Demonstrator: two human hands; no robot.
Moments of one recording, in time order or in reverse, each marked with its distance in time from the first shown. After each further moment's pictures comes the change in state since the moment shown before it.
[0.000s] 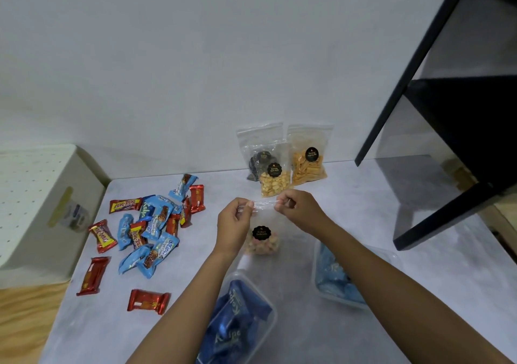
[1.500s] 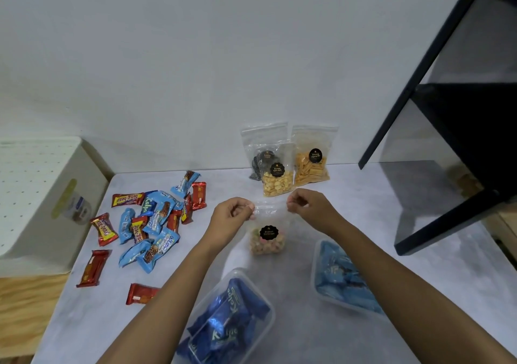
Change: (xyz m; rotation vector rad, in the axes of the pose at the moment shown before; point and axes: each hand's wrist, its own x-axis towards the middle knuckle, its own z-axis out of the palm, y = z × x) left_hand 0.011 -0.008 -0.023 -0.098 -0.218 -0.086; right_hand -0.003 0.008 -0.020 0.023 -0.054 0.006
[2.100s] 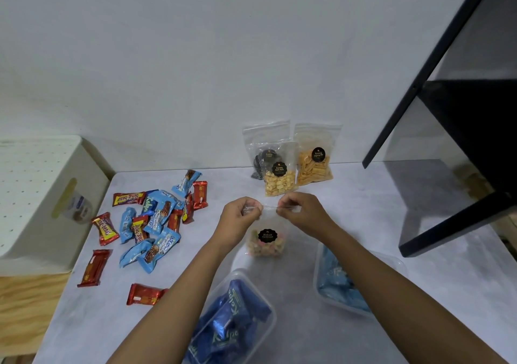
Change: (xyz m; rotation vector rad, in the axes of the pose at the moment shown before) left_hand 0.006 0.002 0.013 0.063 0.001 0.015; right_hand 0.004 0.003 0.021 0.082 0.030 -0.113
